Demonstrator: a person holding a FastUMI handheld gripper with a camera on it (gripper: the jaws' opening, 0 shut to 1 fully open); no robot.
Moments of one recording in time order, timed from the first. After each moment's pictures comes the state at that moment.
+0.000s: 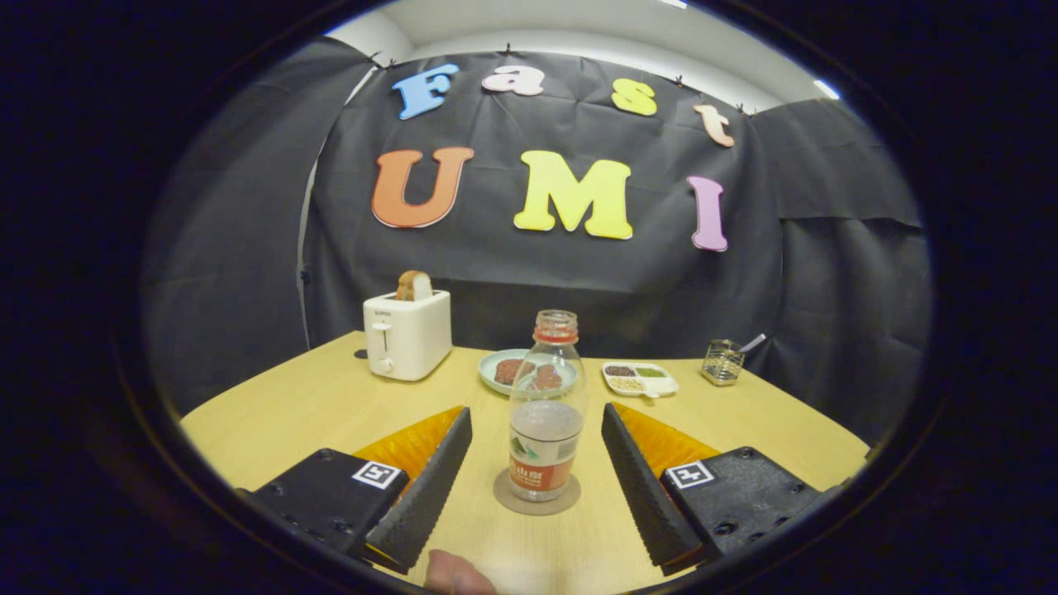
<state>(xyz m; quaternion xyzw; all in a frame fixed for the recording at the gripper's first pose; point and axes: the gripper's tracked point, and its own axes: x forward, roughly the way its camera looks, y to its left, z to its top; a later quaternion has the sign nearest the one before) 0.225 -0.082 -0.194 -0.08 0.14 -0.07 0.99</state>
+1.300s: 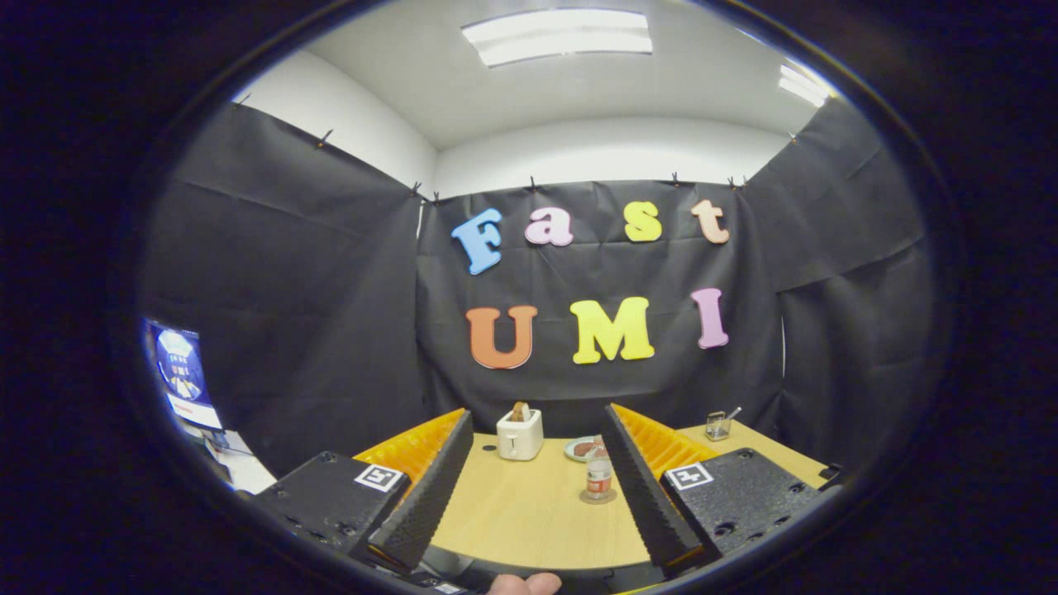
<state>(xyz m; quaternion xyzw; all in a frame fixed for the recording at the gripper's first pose) -0.101 0.025 0.080 -0.03 -0.01 0.04 1.00</state>
